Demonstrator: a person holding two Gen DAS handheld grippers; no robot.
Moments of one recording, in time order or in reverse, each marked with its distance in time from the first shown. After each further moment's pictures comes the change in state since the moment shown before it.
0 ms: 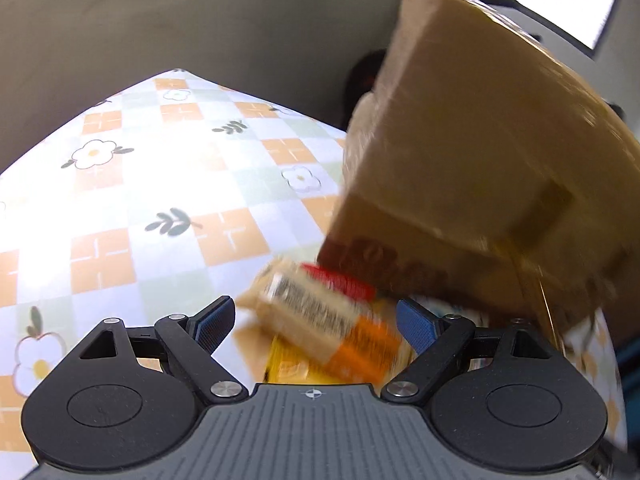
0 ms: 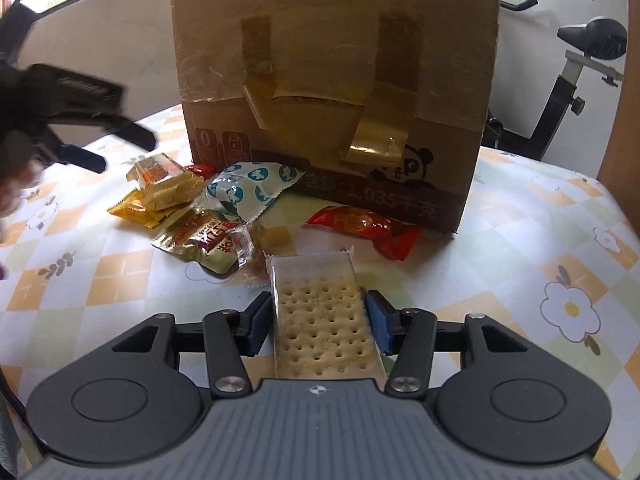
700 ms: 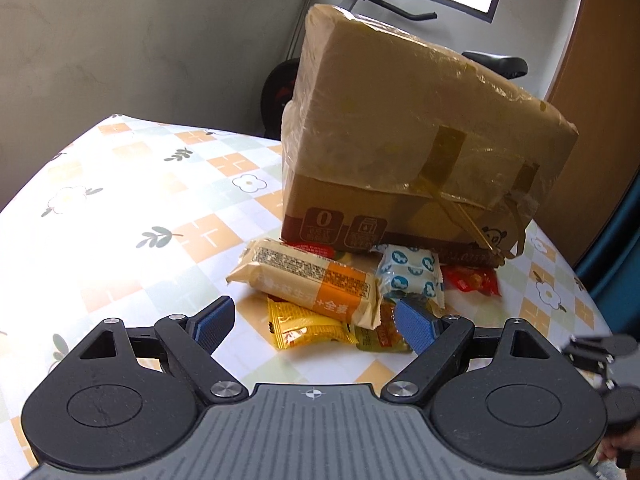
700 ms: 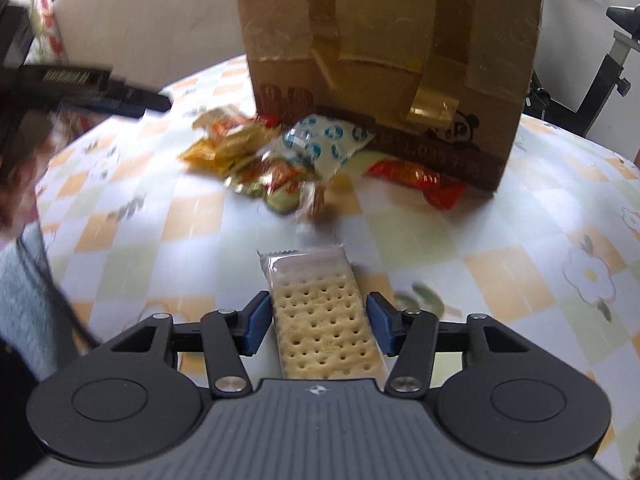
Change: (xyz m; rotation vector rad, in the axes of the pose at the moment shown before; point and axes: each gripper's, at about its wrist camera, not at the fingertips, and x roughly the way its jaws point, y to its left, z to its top) left arm -0.063 0.022 -0.038 0.267 -0.047 -0.192; right arm -0.018 0.014 0.005 -0.058 0.145 0.124
